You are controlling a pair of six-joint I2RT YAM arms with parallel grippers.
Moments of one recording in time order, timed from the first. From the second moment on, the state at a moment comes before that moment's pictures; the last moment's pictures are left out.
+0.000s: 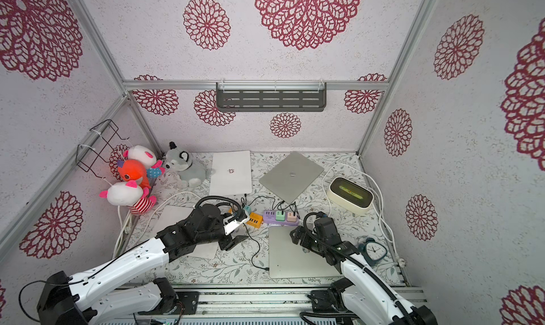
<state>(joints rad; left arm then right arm) -0.85 1.11 0.75 -0.36 0.14 0.29 0.43 0.84 0.36 -0.36 -0.22 0.78</state>
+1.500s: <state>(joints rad) -1.14 1.46 0.88 -0.46 0.12 0.38 0.51 0.87 0.28 -0.24 -0.41 0.84</state>
